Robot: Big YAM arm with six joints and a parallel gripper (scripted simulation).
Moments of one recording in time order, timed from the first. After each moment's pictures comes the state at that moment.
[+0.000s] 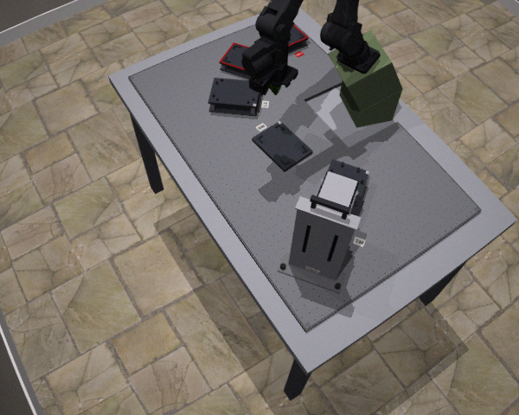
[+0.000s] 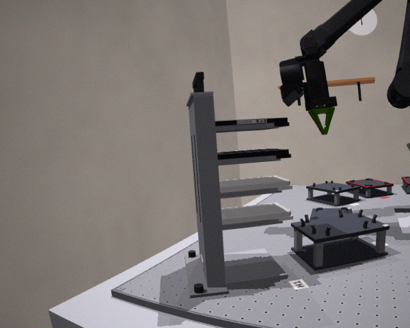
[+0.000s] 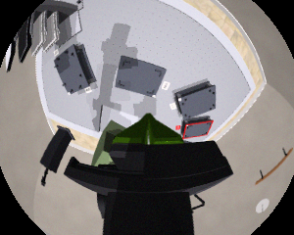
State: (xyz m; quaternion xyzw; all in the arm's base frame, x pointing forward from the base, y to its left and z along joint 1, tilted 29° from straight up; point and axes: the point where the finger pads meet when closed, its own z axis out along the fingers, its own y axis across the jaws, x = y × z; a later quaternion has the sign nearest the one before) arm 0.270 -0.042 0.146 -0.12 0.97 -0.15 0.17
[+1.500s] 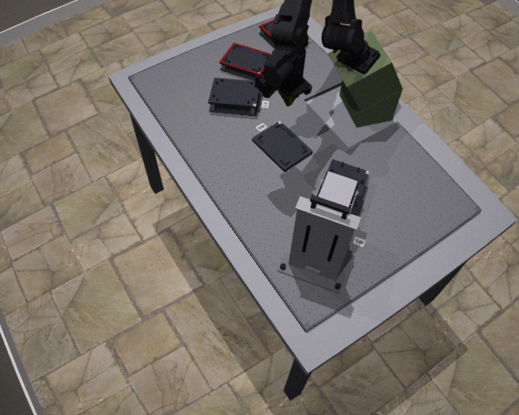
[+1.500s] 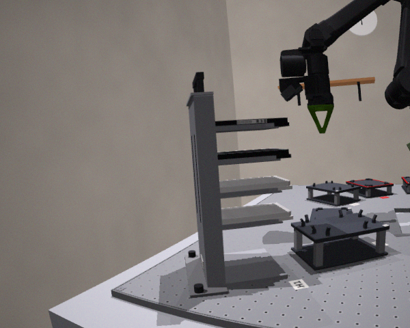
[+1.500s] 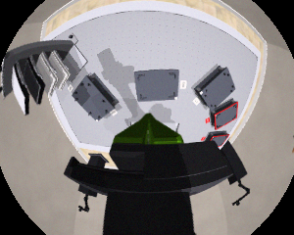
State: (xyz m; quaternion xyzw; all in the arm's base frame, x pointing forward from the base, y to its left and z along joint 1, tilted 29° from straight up) arm 0.279 0.017 0.140 0.06 0.96 -0.10 0.24
